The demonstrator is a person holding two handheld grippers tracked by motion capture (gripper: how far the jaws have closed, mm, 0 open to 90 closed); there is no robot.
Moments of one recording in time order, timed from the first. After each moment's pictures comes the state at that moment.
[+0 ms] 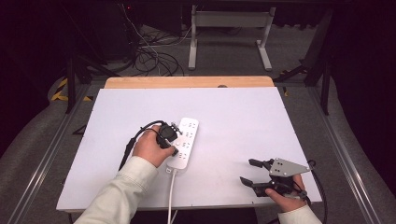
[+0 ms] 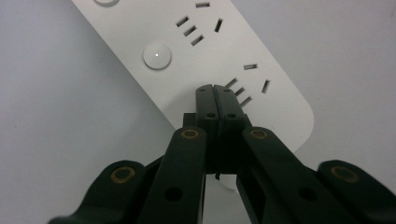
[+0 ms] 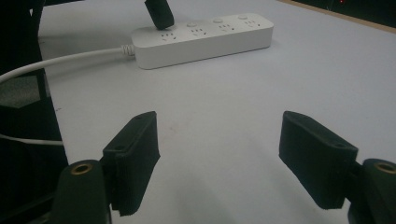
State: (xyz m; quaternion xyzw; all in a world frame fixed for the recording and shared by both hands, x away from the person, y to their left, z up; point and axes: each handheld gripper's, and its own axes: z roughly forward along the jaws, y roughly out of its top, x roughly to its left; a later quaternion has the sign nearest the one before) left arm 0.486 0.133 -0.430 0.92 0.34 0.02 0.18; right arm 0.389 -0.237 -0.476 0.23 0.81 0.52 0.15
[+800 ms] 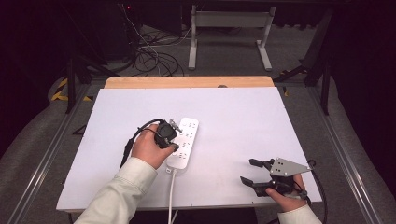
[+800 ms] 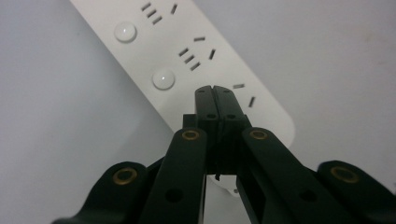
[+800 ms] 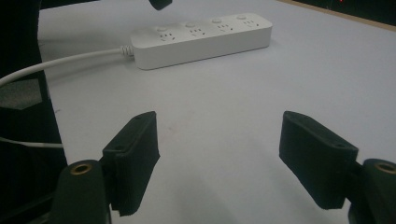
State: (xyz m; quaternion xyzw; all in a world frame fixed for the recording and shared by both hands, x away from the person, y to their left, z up) left arm 0.473 0.134 -0.402 0.92 0.32 0.06 0.22; right arm 0.390 -0.239 -0.477 0.23 0.81 0.52 0.15
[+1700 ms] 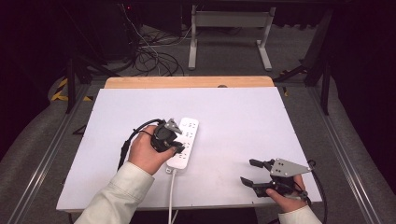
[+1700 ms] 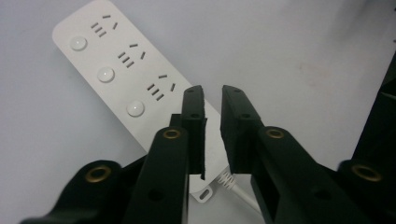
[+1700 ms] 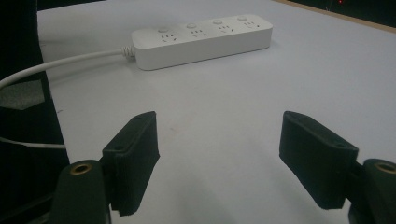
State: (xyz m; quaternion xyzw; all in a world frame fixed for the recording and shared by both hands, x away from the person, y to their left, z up) left arm 0.445 0.134 -0.378 0.91 0.29 0.08 0.29; right arm 0.387 -0.239 -0.476 0.23 0.81 0.52 0.15
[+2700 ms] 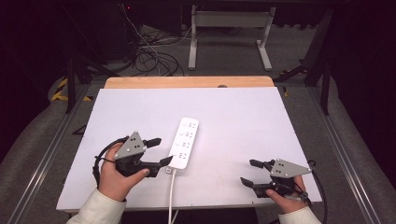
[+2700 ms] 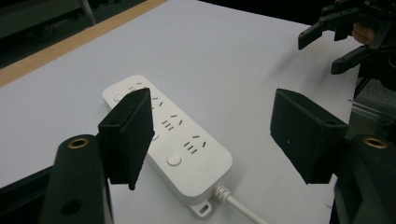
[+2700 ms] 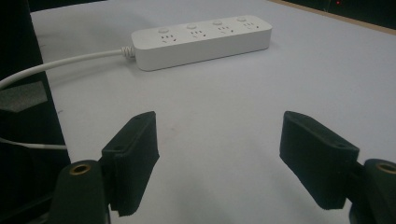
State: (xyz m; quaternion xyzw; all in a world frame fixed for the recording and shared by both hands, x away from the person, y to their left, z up) left arm 0.383 0.204 -0.393 0.81 0.26 0.18 0.49; right arm 0.385 -0.238 -0.475 0.23 0.81 0.52 0.16
